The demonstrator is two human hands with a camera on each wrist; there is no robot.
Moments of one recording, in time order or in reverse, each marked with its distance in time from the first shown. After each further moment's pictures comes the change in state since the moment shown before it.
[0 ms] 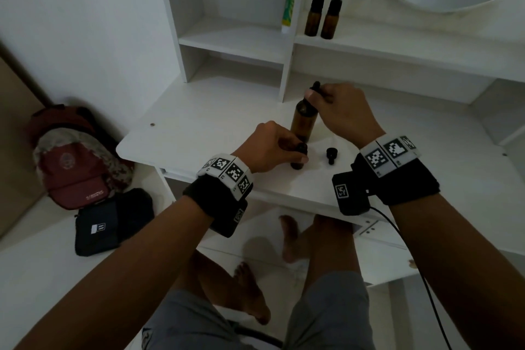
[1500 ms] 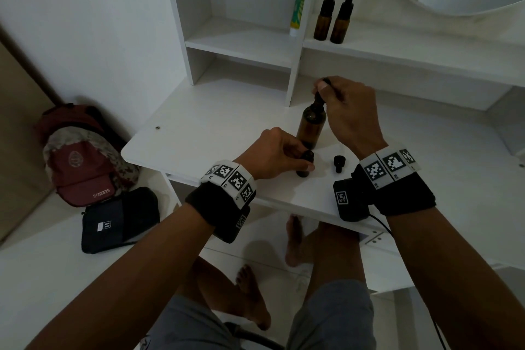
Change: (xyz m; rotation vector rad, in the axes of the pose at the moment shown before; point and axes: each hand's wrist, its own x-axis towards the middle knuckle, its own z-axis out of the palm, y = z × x) left_hand 0.003 -0.002 0.000 -0.071 -0.037 0.000; right_hand 0.012 0.008 0.013 0.255 0.268 -0.191
